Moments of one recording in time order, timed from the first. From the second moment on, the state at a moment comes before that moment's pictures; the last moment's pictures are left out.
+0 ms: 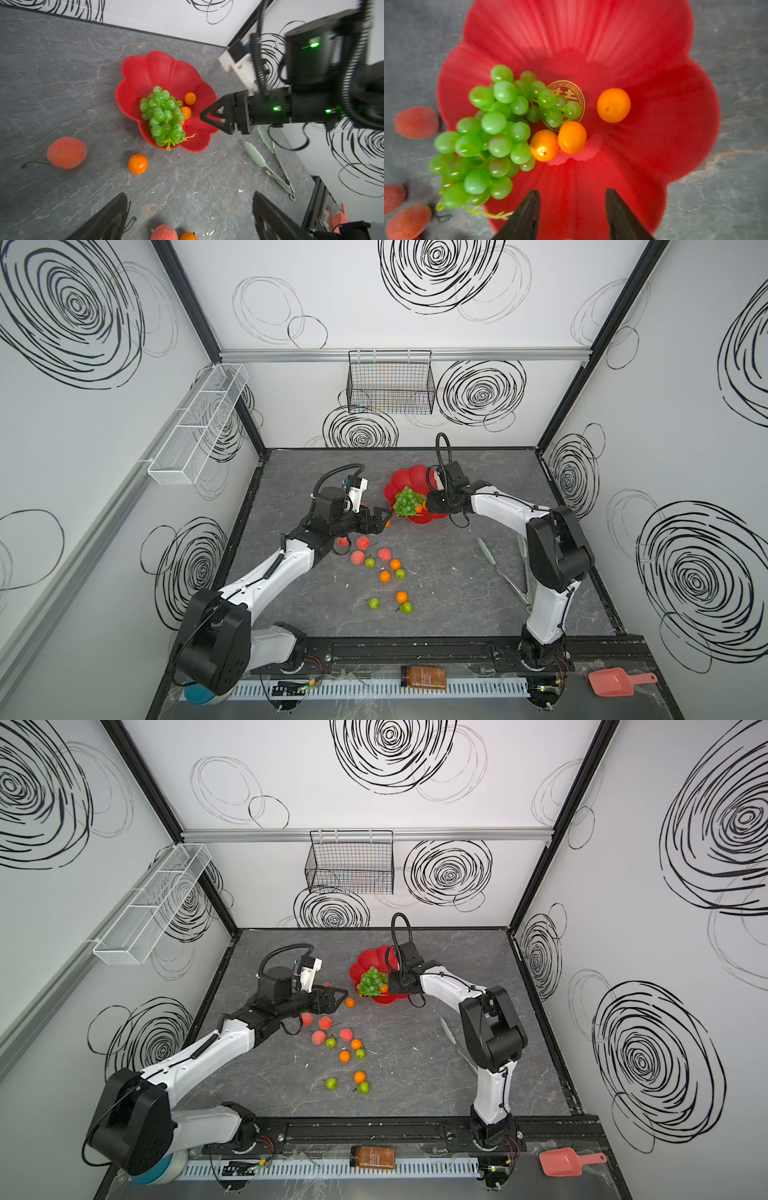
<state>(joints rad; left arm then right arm) -0.37 1.28 0.78 -0.02 0.38 -0.36 0.45 1.85 1.33 -0.45 -0.04 0.39</state>
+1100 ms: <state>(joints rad) 0.06 0.99 0.67 -0.24 0.56 -0.53 0.88 2.08 1.66 -0.58 0.16 0.43</state>
